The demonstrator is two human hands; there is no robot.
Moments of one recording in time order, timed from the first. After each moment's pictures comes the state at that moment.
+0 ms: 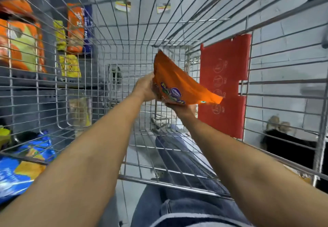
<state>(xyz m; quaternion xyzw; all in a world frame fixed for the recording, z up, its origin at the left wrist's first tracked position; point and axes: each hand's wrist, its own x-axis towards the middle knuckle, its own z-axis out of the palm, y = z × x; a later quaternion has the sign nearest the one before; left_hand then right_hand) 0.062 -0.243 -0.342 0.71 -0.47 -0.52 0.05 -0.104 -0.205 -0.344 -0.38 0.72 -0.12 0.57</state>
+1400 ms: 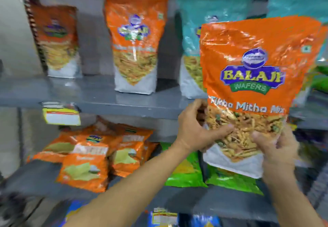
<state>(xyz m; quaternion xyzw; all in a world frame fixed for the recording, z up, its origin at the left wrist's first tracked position) 0.127 0.218 0.226 0.70 -0.16 0.38 0.58 0.152 0.044 0.200 -0.57 -0.24 -0.27 0.74</state>
